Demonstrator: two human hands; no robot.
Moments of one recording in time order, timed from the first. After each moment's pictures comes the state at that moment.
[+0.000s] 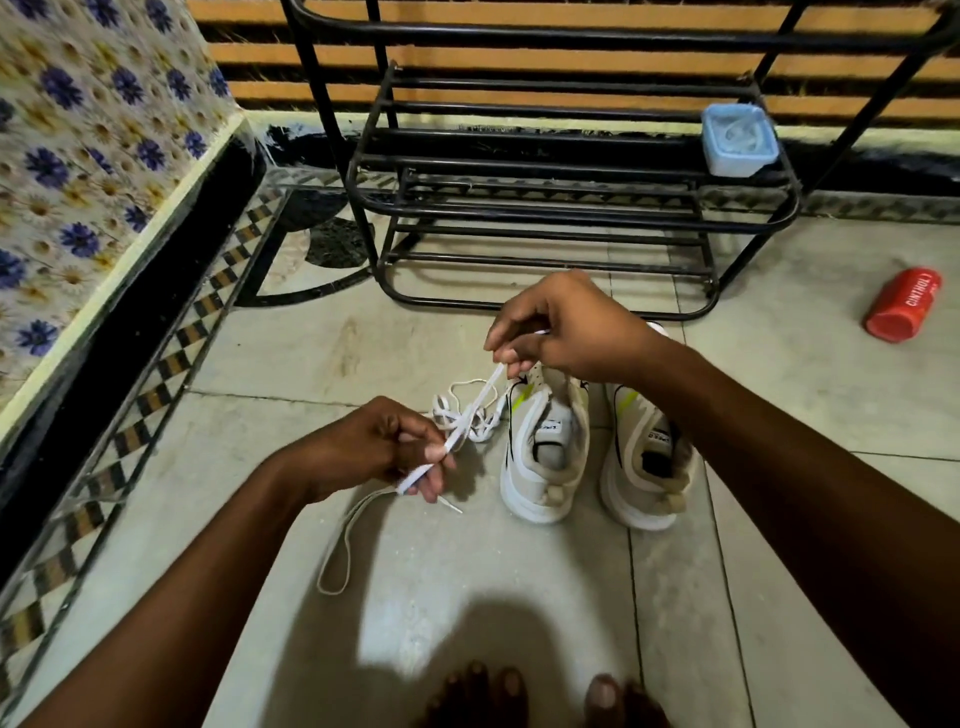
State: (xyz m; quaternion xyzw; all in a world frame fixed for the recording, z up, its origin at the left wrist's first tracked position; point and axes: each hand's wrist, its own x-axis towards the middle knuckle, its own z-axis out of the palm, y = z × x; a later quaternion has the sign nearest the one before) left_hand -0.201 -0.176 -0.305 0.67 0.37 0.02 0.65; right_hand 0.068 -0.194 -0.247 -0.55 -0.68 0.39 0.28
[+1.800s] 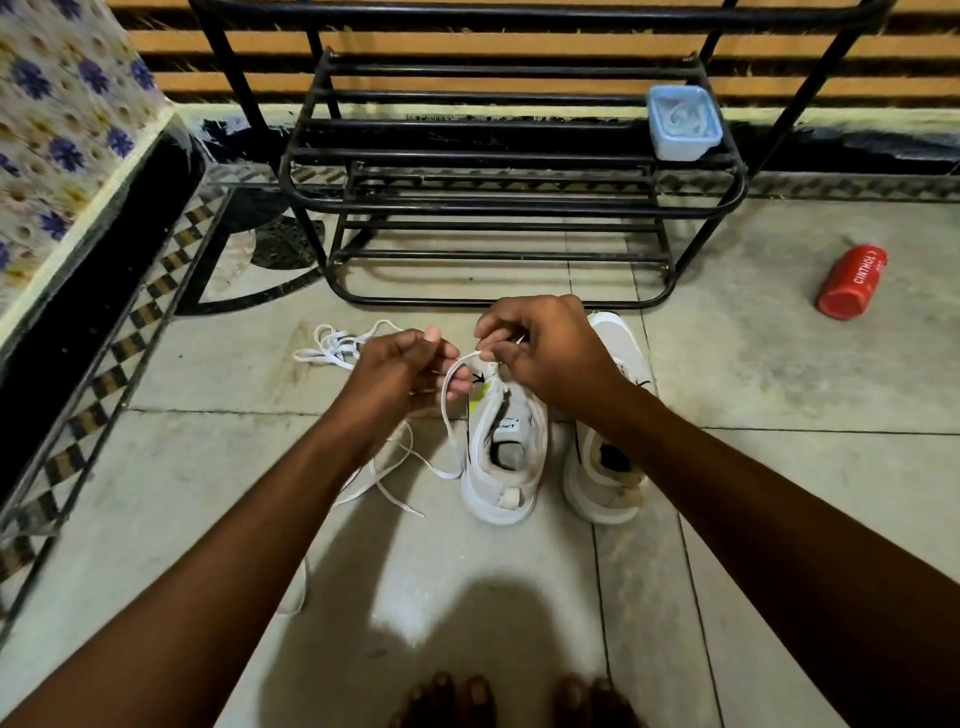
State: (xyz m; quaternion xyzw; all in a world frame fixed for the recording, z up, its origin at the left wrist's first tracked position) left_hand -0.104 -0.157 -0.312 0.49 0.46 0.27 0.69; right_hand 0.085 -0.218 -0.285 -0.63 -0.64 0.24 0.38
